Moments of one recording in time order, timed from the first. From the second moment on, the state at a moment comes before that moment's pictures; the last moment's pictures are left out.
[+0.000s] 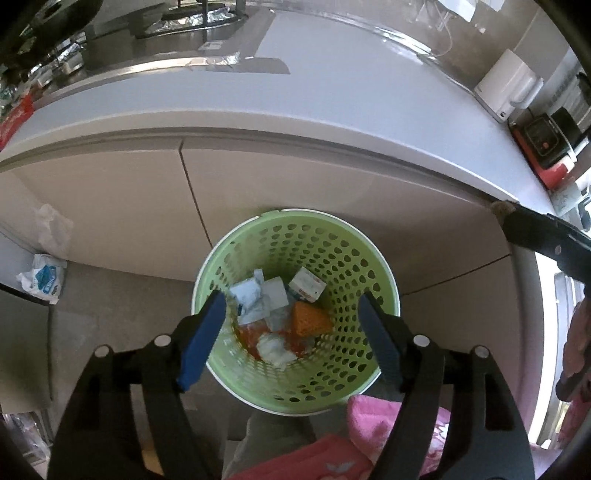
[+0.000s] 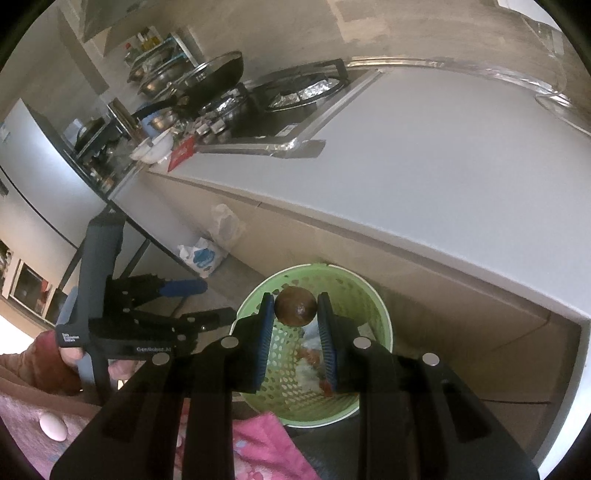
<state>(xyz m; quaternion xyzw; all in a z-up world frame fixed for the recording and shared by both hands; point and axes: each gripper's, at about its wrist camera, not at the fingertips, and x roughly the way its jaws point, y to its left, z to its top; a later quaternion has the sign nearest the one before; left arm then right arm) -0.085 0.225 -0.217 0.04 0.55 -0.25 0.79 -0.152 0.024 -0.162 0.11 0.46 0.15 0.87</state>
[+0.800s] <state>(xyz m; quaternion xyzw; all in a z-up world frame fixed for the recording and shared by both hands) -0.086 0.266 -0.215 0.04 0.55 -0.20 0.81 -0.125 0.065 -0.216 0.10 0.50 0.16 0.85</state>
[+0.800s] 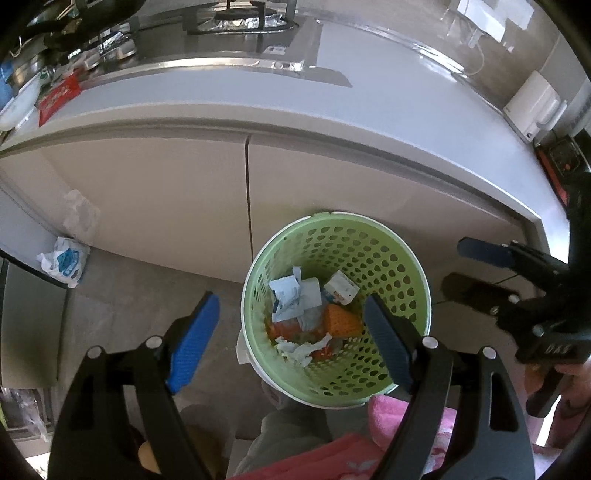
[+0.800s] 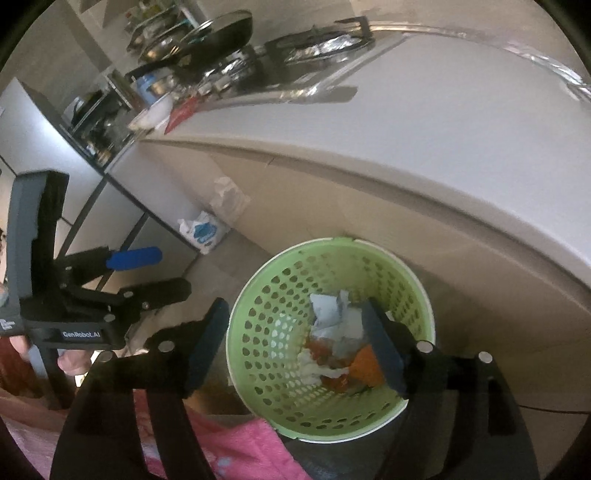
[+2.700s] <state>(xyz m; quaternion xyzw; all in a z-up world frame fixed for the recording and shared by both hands) 0.062 -0.030 -0.019 0.01 0.35 -0.18 0.92 -0.037 -0.265 -0.039 0.07 0.32 -0.07 0.94</state>
